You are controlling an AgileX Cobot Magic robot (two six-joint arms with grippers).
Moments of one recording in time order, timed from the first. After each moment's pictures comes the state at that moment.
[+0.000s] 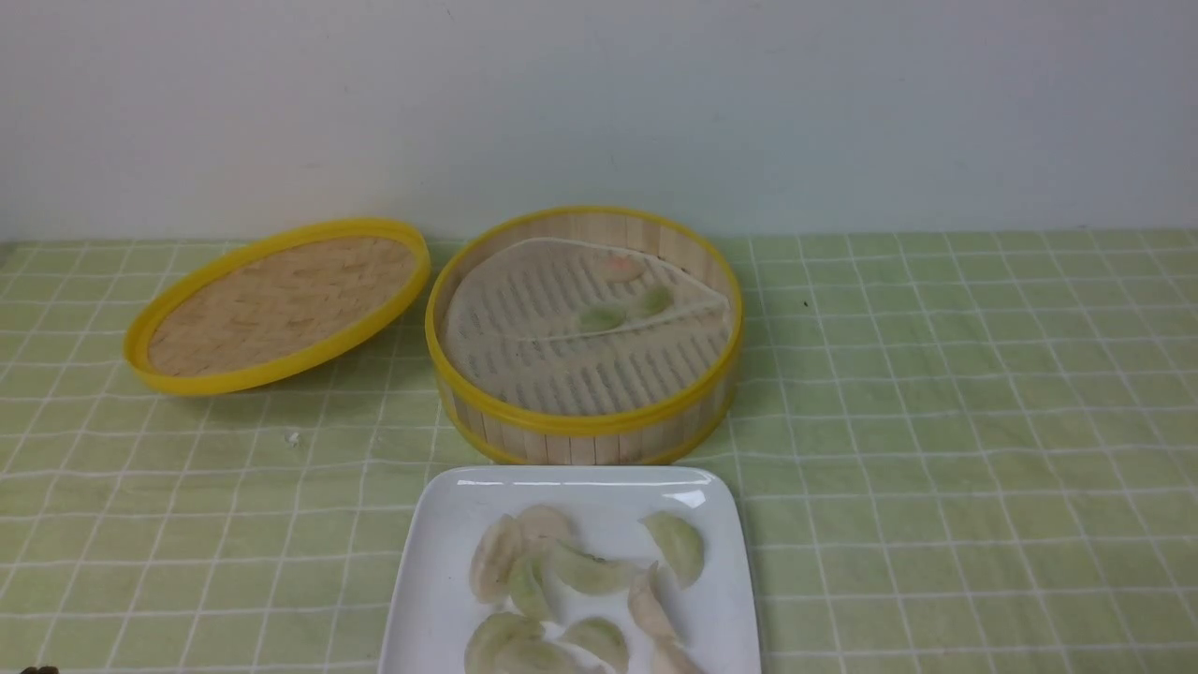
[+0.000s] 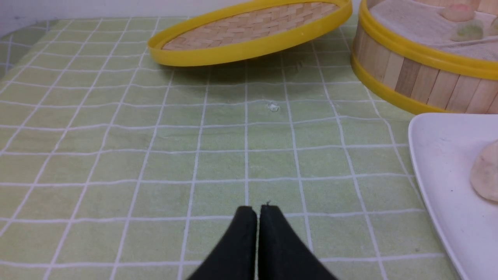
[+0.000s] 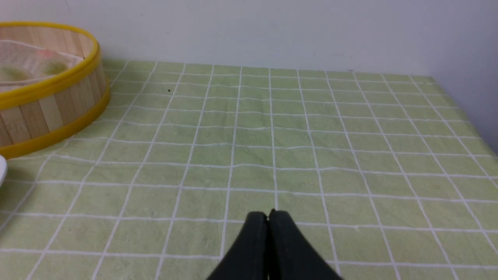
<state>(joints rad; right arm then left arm) 0.00 -0.02 0.02 -0.01 0.40 0.00 -0.01 -0.01 0.03 0.00 0.39 -0.06</state>
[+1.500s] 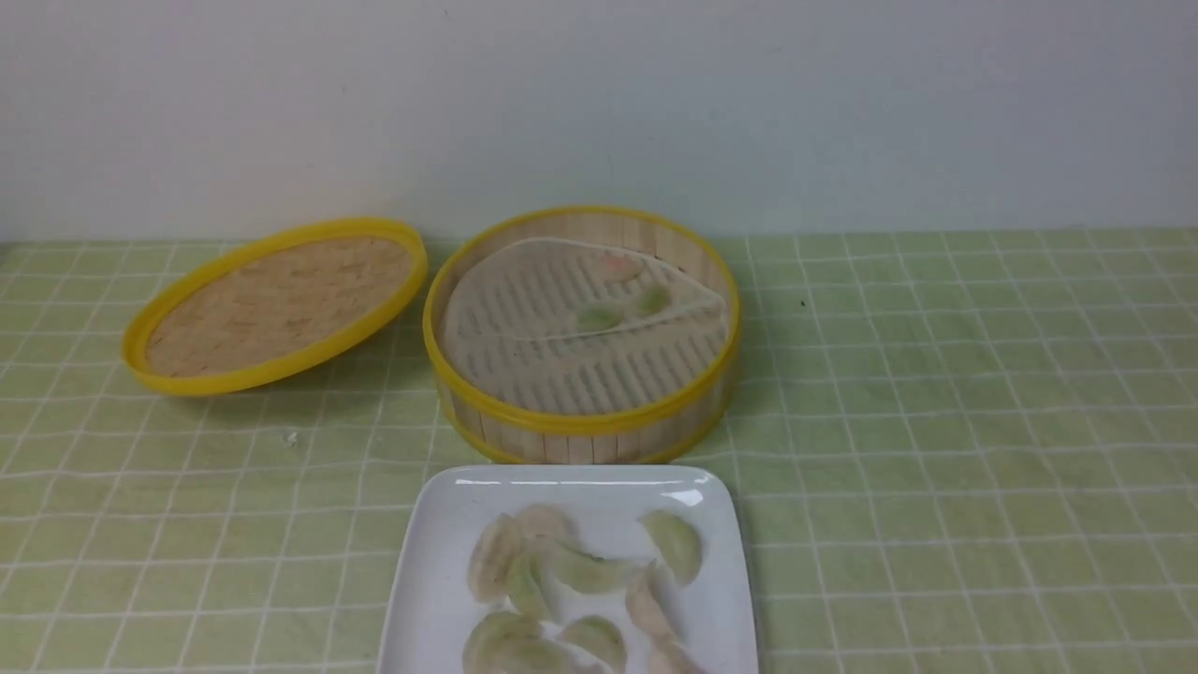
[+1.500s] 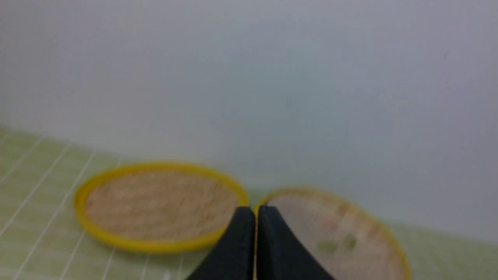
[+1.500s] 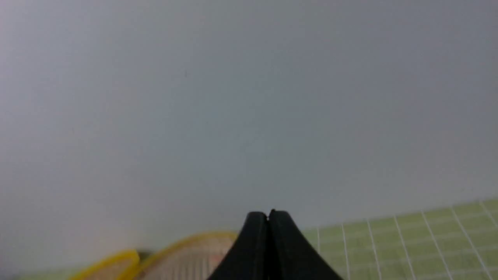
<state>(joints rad) 0.00 0.61 -0.83 0.46 0.60 -0.09 -0.01 0.57 -0.79 -0.14 0.57 -0.24</state>
